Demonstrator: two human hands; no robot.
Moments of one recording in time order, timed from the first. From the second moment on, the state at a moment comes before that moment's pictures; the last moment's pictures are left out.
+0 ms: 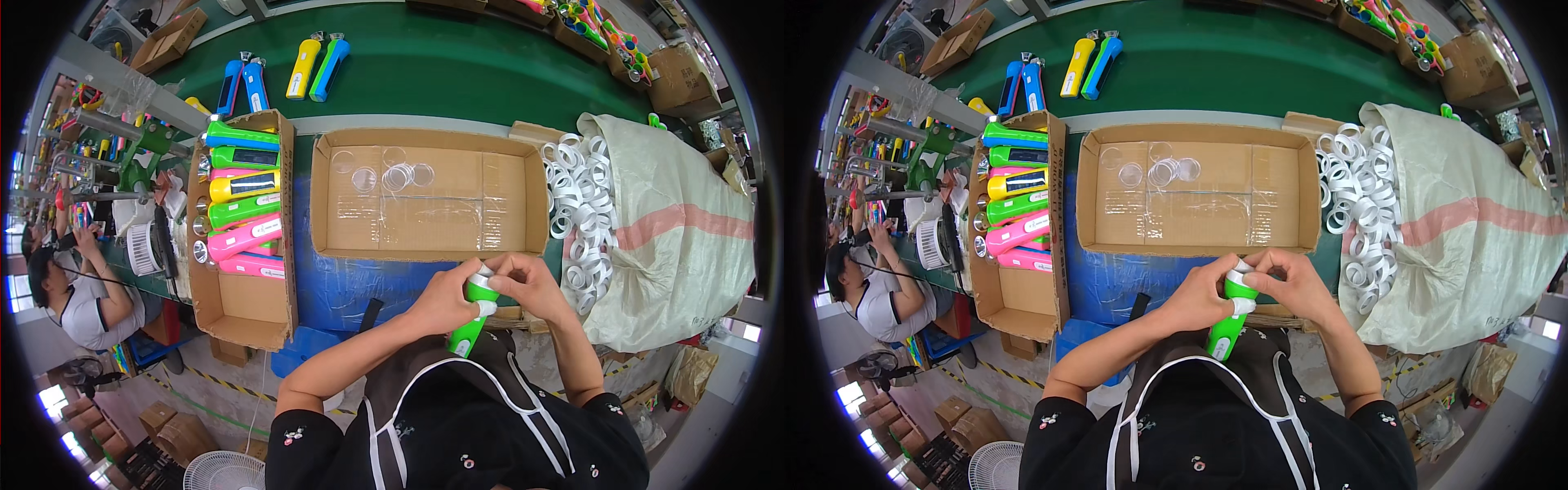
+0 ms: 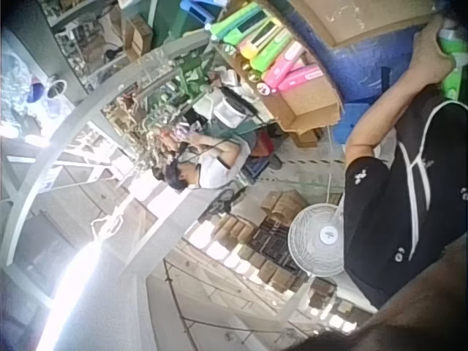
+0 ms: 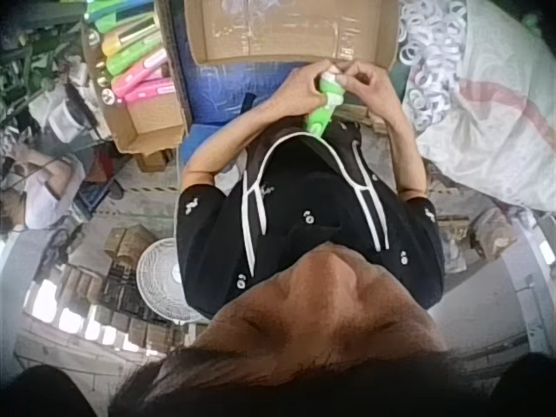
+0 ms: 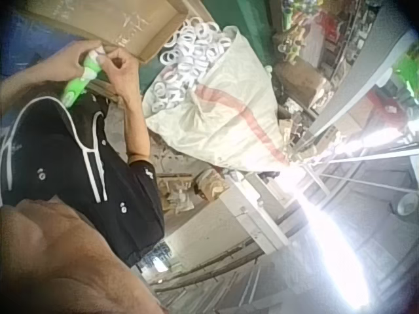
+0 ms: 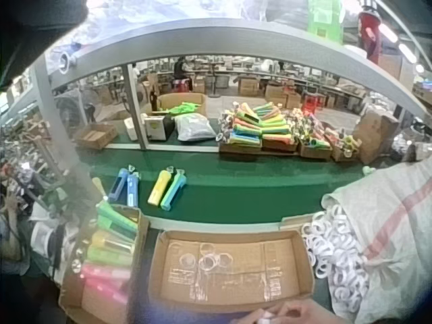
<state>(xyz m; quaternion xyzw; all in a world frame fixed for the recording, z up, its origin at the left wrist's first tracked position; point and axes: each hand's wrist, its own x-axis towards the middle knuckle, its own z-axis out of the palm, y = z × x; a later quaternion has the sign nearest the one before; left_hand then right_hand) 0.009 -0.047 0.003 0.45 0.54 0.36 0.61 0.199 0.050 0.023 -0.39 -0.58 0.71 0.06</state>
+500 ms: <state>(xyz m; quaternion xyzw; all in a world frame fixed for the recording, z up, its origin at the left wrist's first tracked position) 0.008 -0.051 -0.001 0.43 0.51 0.35 0.66 0.214 0.065 0.003 -0.23 -0.54 0.81 0.08</state>
